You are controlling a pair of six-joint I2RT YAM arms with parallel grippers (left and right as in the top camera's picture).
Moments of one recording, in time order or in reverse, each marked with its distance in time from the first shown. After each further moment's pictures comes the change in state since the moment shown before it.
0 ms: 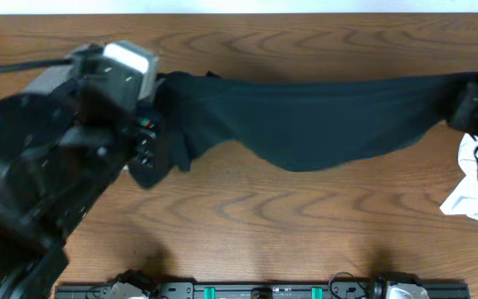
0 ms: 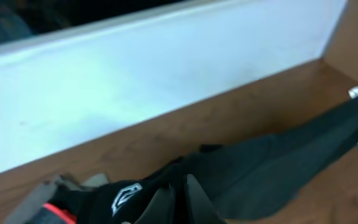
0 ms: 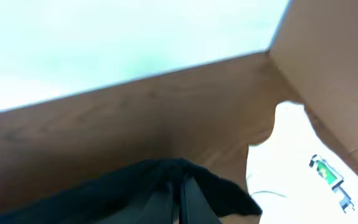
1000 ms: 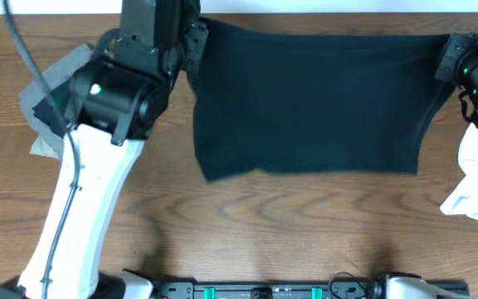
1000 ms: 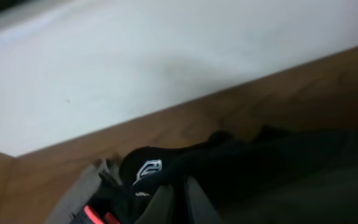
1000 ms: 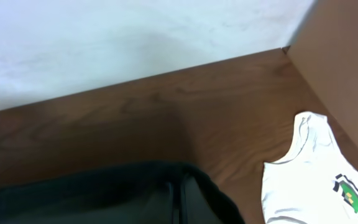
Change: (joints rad) left arm 0.043 0.401 0.045 0.174 -0.245 0.072; right arm 0.000 0.265 0.093 0.099 -0.012 -0.009
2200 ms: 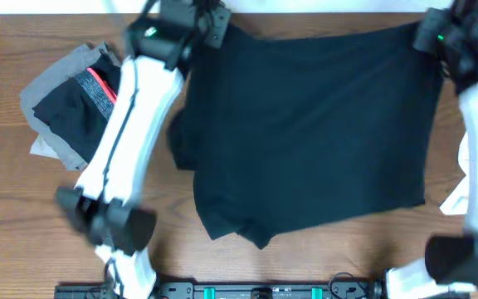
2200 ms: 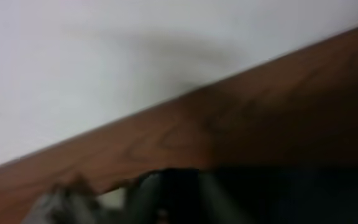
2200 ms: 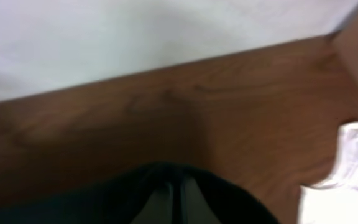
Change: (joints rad) left arm 0.066 0.423 0.074 0.188 0.121 0.039; right arm 0.000 0.335 0.069 0.147 -0.050 -0.002
